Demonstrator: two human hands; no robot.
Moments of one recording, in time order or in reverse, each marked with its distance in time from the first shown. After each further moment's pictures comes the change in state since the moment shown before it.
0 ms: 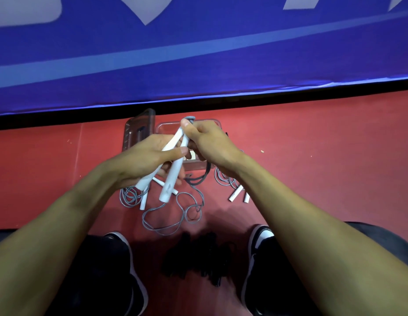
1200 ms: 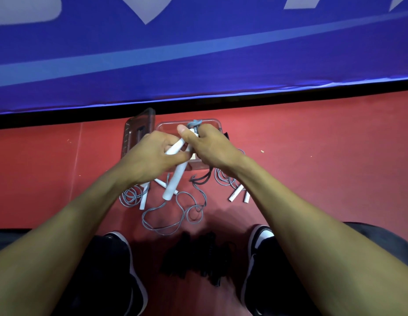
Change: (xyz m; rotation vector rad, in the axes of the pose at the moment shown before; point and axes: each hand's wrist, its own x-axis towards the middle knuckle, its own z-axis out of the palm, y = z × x) left_hand 0.003 0.000 0.003 0.450 0.167 0.109; right_hand -0.004 0.000 -0.003 -0.131 -0.049 -0.023
